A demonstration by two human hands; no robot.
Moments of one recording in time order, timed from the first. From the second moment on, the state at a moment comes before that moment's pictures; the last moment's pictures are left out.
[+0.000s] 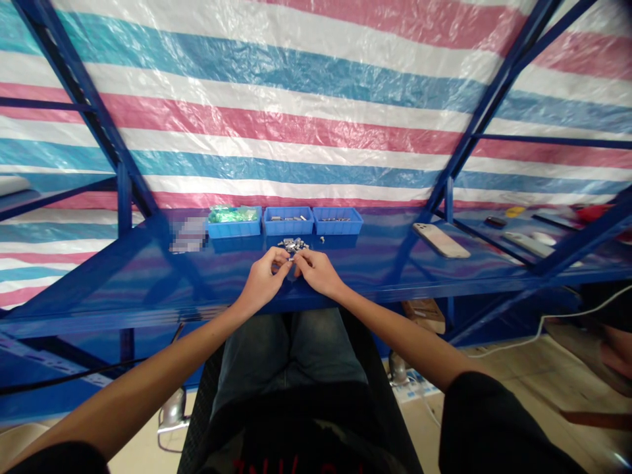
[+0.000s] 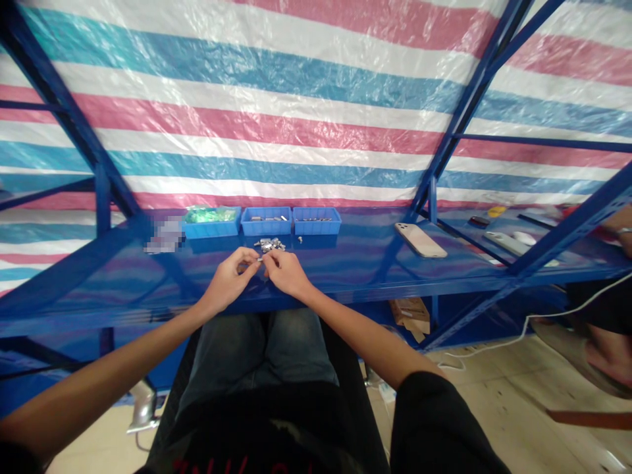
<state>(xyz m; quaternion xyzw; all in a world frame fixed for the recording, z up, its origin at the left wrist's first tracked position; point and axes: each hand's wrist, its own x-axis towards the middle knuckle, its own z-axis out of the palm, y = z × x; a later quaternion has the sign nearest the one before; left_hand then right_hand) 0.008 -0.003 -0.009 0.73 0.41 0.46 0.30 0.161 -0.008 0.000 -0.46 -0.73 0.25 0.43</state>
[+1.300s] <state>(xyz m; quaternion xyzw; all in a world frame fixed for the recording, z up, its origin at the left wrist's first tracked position) 0.007 0.000 -0.015 0.72 0.38 0.47 0.35 0.160 -0.010 -0.002 -0.46 -0.73 0.22 0.46</state>
